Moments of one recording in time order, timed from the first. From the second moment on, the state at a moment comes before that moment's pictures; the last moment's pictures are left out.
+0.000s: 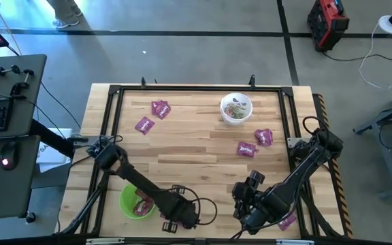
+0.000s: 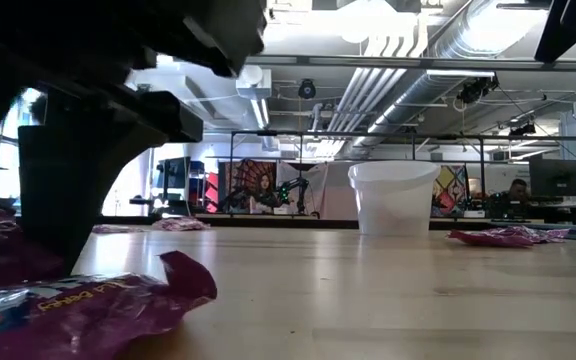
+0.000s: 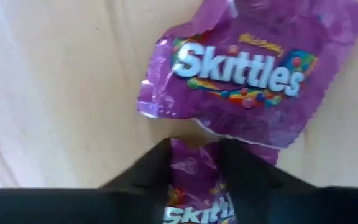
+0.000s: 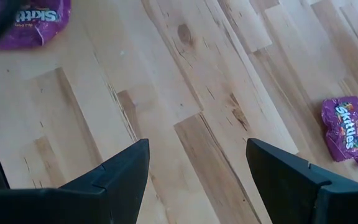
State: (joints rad) left arm -0.60 2.25 1.73 -1.02 0.02 -0.41; right arm 0.78 1.81 1.52 -1.18 0.51 1.18
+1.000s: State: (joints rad) left arm -0.80 1.66 1.52 -1.32 -0.24 -1.03; right arm 0.77 1.81 1.52 -1.16 0.52 1.18
